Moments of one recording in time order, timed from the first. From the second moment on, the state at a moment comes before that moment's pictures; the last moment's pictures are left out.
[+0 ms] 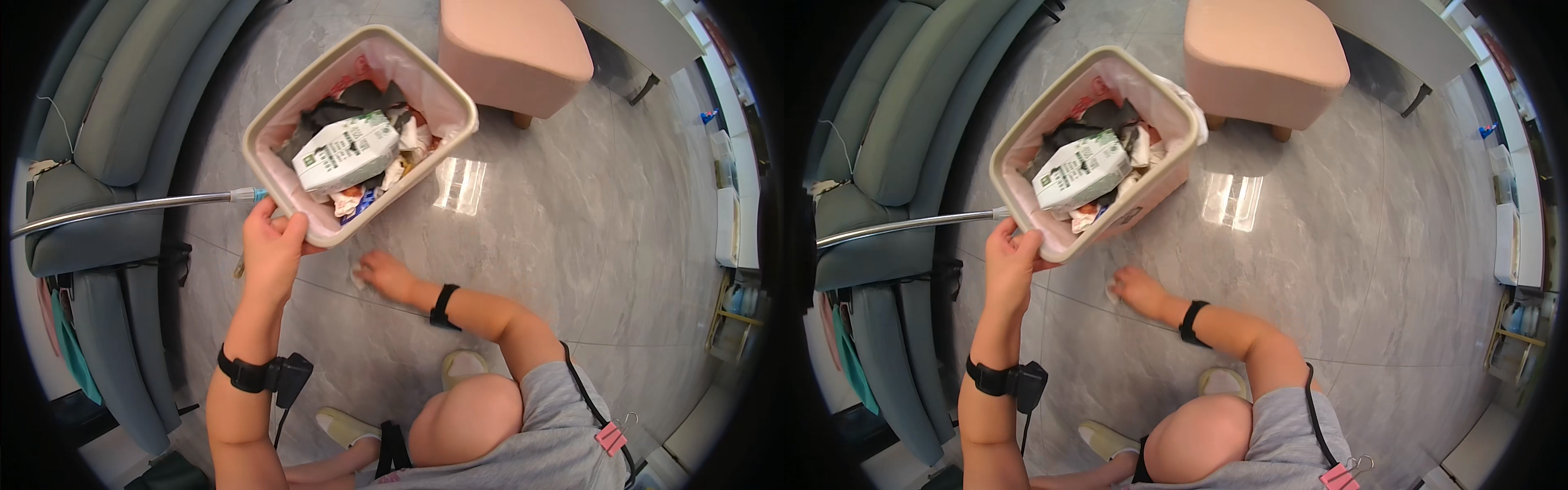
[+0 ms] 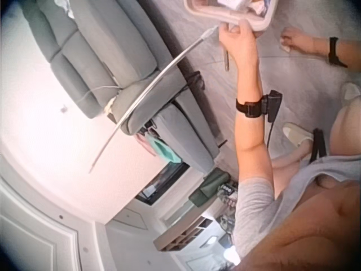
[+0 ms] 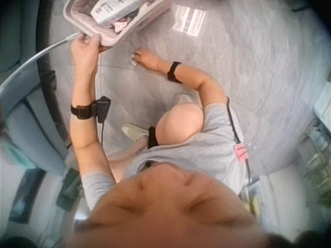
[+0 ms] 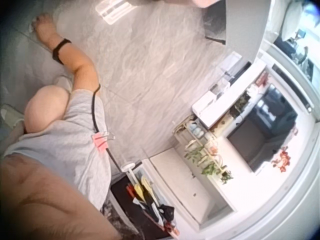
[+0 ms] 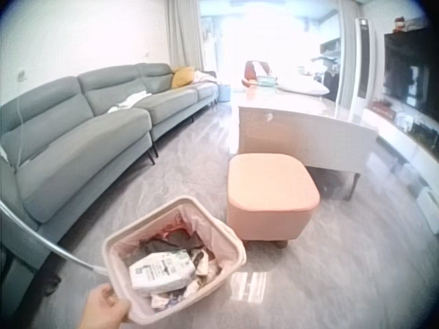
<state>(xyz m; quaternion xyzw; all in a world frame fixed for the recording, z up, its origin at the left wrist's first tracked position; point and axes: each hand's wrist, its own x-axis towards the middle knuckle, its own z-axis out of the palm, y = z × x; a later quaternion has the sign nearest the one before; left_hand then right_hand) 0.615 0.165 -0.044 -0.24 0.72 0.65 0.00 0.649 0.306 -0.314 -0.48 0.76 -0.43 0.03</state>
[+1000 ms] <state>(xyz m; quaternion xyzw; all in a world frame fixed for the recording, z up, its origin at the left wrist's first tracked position) 0.722 0.076 -0.080 -0.30 0.72 0.60 0.17 0.591 0.636 -0.312 0.15 0.93 -0.21 -0.28</state>
